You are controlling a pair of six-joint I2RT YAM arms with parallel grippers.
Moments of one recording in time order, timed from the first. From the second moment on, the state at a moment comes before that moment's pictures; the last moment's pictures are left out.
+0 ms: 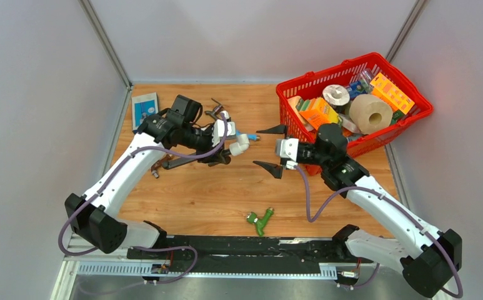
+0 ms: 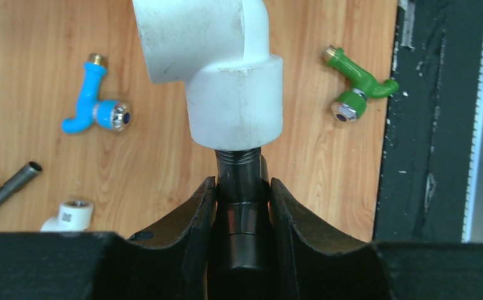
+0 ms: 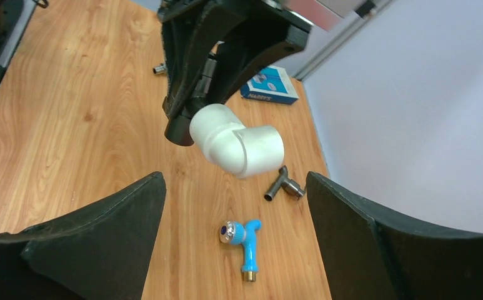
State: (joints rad) left arm -0.50 1.34 1.37 -0.97 0.68 0.76; right arm 0.61 1.01 0.86 0.09 -0.76 -0.65
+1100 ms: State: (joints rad) left arm -0.52 1.38 1.46 -1.14 0.78 0.80; right arm 0.73 1.24 1.03 -0.04 -0.80 -0.82
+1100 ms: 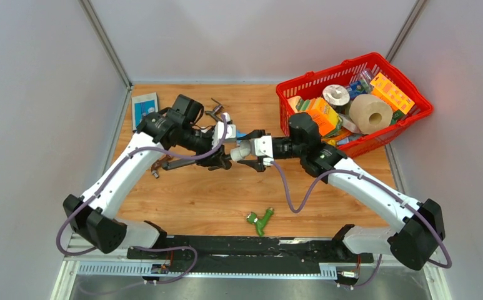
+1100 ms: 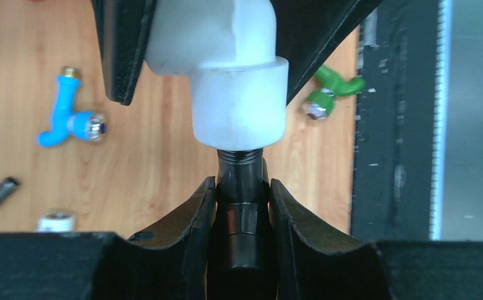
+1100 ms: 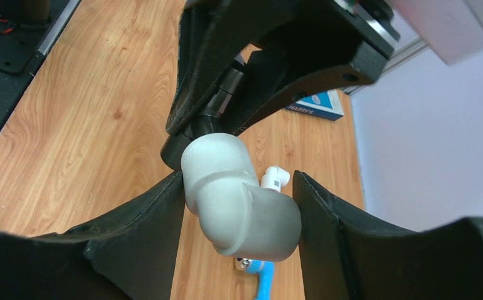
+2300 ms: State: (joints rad) left arm -0.96 0.89 0.81 -0.21 -0.43 0.91; right arm 0.66 1.33 1.03 0.37 -0.54 0.33
